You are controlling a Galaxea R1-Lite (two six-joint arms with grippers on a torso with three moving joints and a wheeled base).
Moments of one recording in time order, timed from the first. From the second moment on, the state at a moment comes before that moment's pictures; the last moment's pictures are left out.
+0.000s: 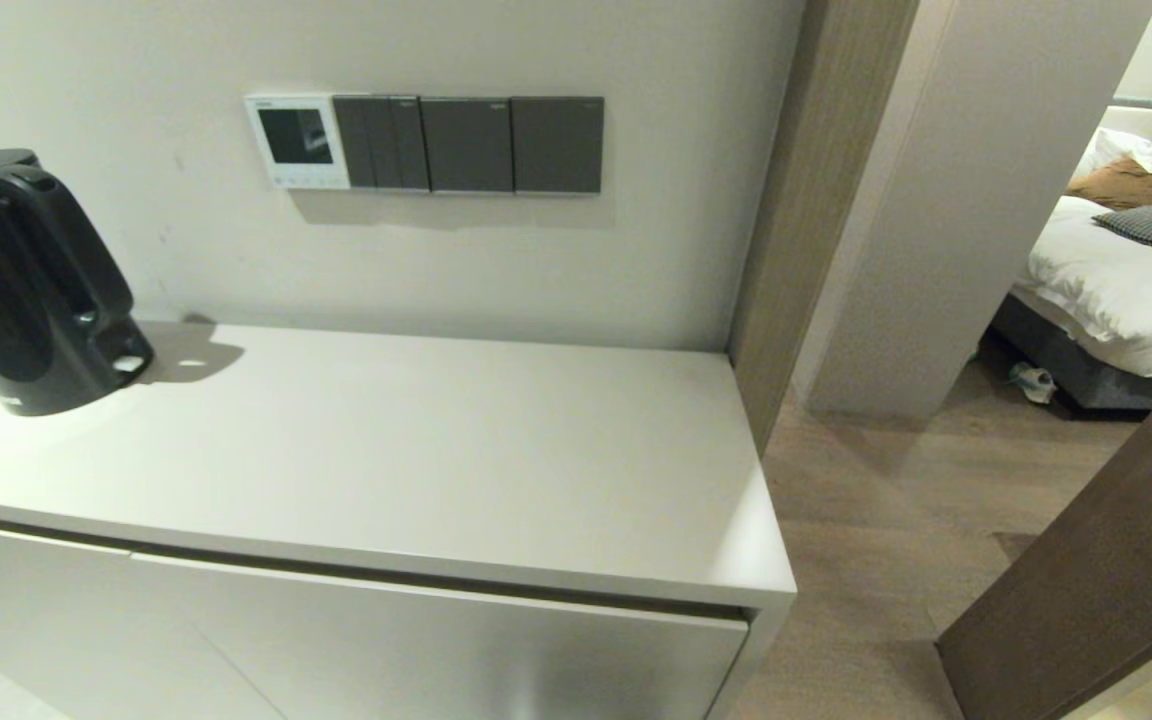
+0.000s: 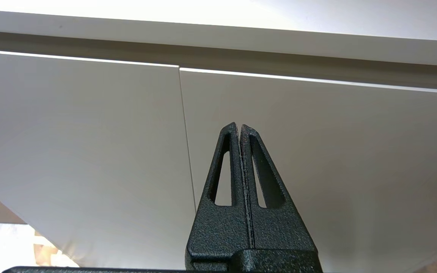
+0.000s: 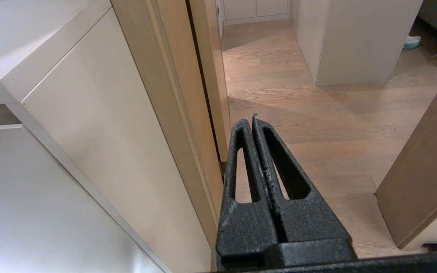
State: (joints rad) left arm 0.00 0.00 0.00 0.01 0.00 0.00; right arm 0.01 0.00 0.00 0.01 0.00 0.03
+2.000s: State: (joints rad) left arm 0.00 0.00 -0.10 0.01 -0.01 0.01; right arm 0.01 0.00 0.00 0.01 0.00 0.03
